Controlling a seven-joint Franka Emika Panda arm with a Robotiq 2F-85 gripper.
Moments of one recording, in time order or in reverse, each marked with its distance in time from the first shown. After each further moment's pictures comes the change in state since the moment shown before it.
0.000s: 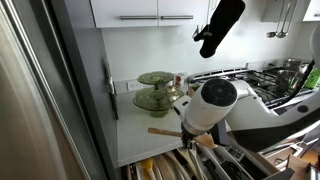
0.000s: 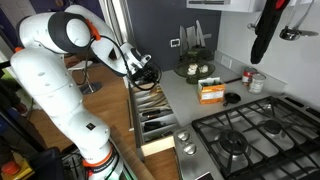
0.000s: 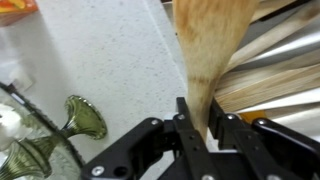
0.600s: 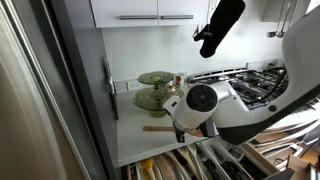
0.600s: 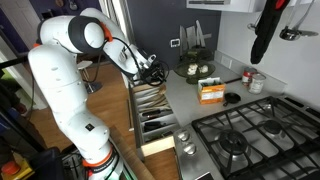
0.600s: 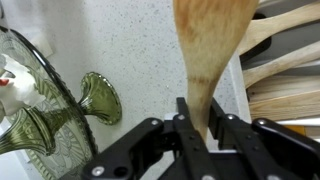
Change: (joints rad) arm -0.036 0.133 -0.006 0.120 -0.182 -0.020 -0.042
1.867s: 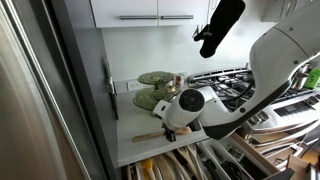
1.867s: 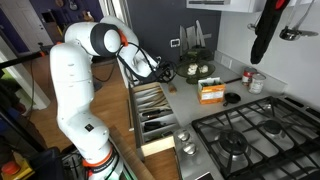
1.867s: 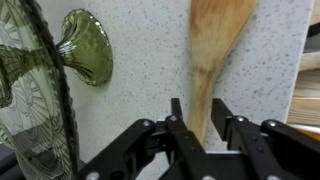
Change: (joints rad) arm -0.019 0.179 -0.064 0.135 -0.139 0.198 -0.186
